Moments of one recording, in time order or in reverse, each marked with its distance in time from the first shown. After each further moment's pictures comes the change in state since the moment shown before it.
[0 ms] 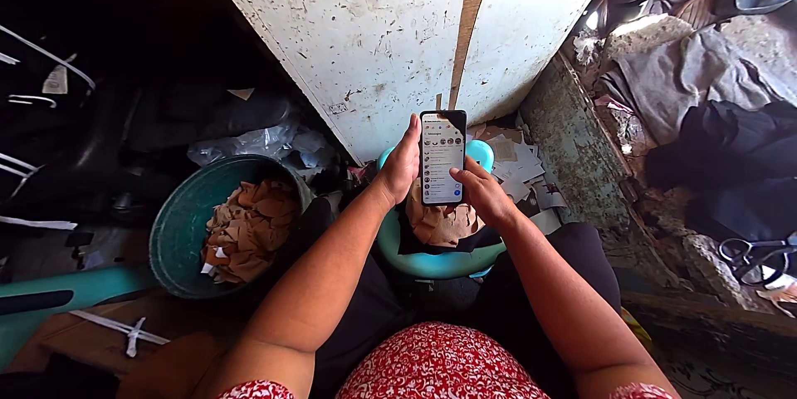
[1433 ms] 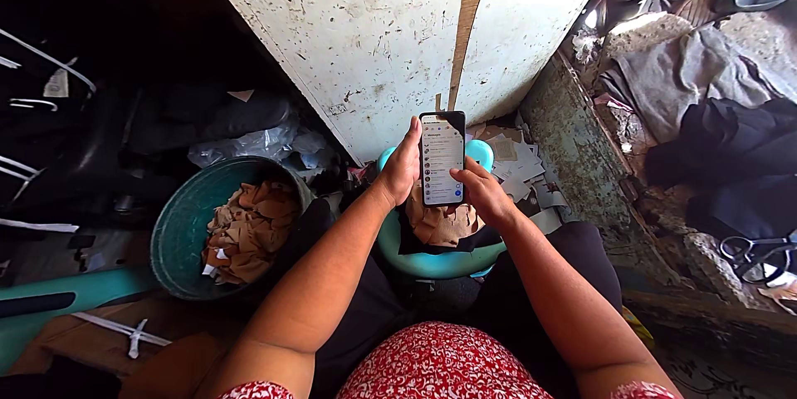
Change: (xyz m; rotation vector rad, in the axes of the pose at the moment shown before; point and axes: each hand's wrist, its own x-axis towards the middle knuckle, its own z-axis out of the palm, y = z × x) left_hand 0.000 -0.003 0.002 -0.051 -0.017 0.021; right_hand 0.000 0.001 0.000 0.007 0.026 0.014
